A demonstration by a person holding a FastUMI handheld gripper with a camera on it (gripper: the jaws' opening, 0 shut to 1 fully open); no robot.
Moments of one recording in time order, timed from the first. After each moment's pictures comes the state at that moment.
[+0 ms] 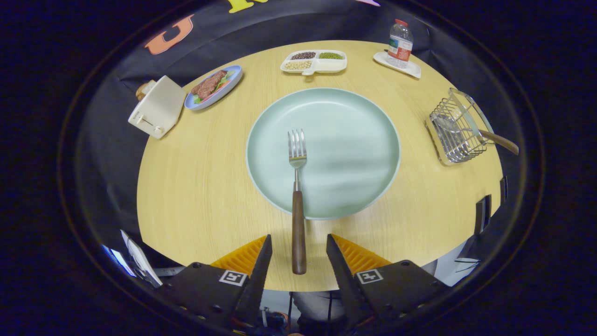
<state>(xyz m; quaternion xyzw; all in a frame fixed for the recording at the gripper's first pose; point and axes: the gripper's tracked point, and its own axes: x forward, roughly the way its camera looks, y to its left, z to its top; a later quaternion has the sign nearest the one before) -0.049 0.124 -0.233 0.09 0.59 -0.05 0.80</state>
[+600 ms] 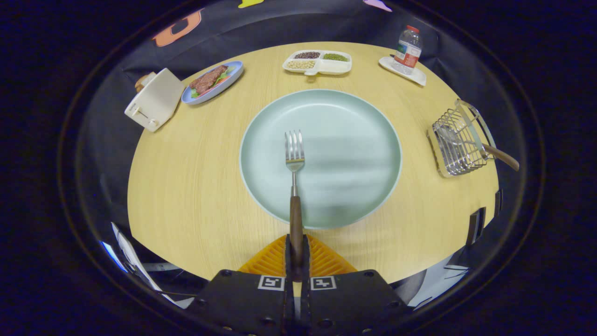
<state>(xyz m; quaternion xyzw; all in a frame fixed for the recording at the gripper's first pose) -0.042 0.119 -0.235 0.07 0.59 -0.05 0.81</state>
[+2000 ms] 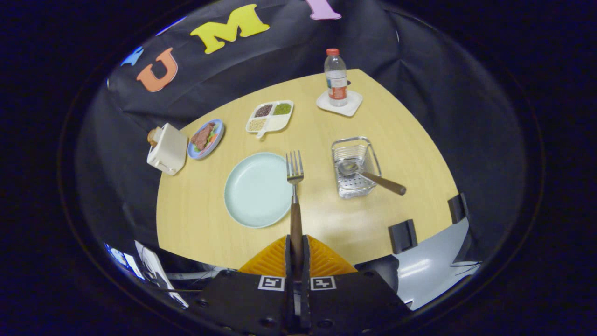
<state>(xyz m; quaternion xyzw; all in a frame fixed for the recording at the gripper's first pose) -0.085 -0.048 -0.074 0.14 0.51 -0.06 0.84</state>
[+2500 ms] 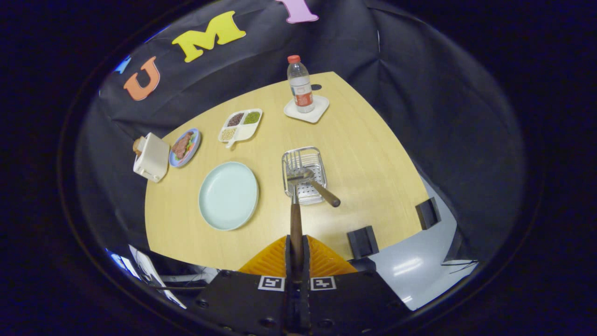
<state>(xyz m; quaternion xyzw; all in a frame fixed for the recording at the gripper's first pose) -0.094 -0.111 -0.075 0.13 0.52 -0.09 0.84</state>
